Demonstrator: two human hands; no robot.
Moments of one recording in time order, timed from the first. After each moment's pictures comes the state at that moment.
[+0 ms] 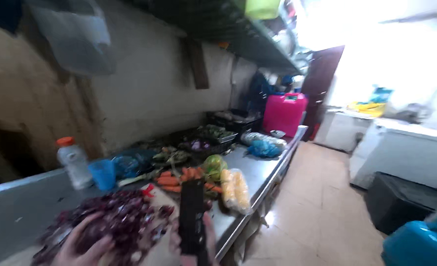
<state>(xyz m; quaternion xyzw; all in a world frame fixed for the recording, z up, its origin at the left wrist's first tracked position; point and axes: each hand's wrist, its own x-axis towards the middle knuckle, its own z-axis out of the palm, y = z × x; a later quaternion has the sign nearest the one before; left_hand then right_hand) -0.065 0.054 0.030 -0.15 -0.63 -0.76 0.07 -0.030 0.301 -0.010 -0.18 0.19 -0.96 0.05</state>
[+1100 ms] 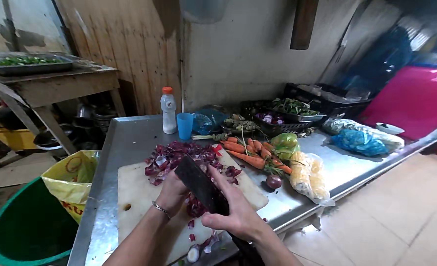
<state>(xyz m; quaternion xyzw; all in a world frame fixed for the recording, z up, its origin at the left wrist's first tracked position) -0.047 0.053 0.040 -0.06 -0.57 -0.82 -0.01 -0.016 0.242 0.049 -0.25 0.83 -0.50 -0.01</state>
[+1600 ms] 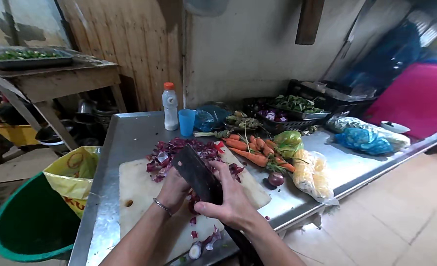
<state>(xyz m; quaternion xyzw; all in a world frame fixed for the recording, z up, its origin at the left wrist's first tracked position) -0.045 0.052 0.044 -0.06 -0.57 -0.82 -0.01 -0.024 0.225 0.057 -0.20 0.86 -0.47 -0.03</state>
